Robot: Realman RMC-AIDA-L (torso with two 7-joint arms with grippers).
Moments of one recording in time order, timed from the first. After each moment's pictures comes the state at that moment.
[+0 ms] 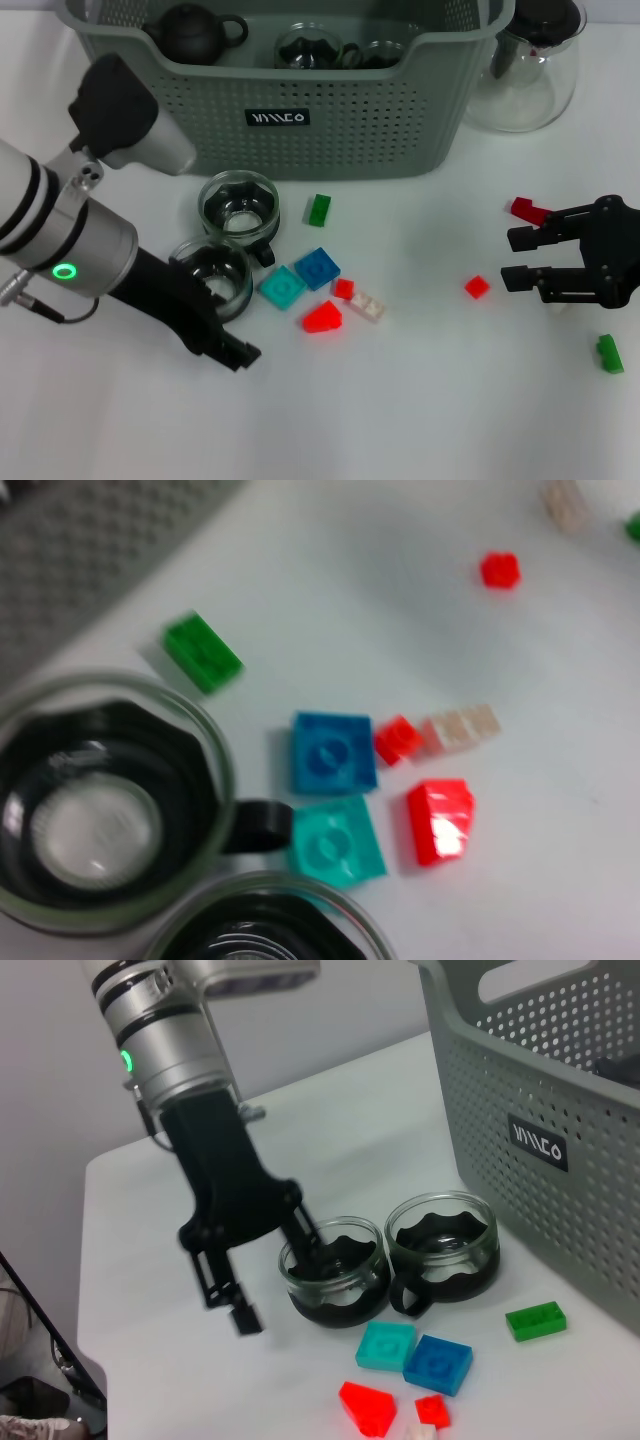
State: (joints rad) left arm -0.40 -2.18 1.31 1.36 2.50 1.65 -2.26; right arm 0.43 2.08 -0.80 -1.04 -2.15 -1.80 1.60
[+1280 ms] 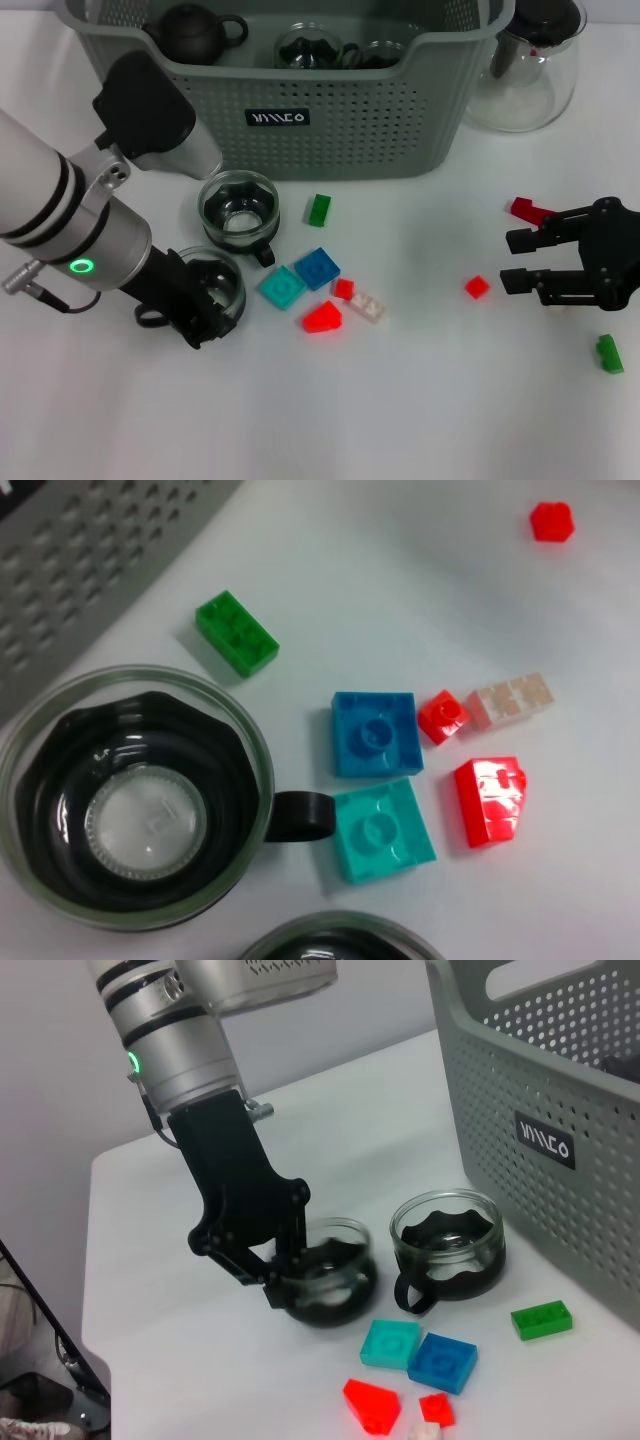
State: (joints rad) left arm -0.41 -2.18 1.43 1.42 2.59 1.63 -2.35; right arm 0.43 2.07 -0.80 -1.02 -2.16 -1.80 1.58
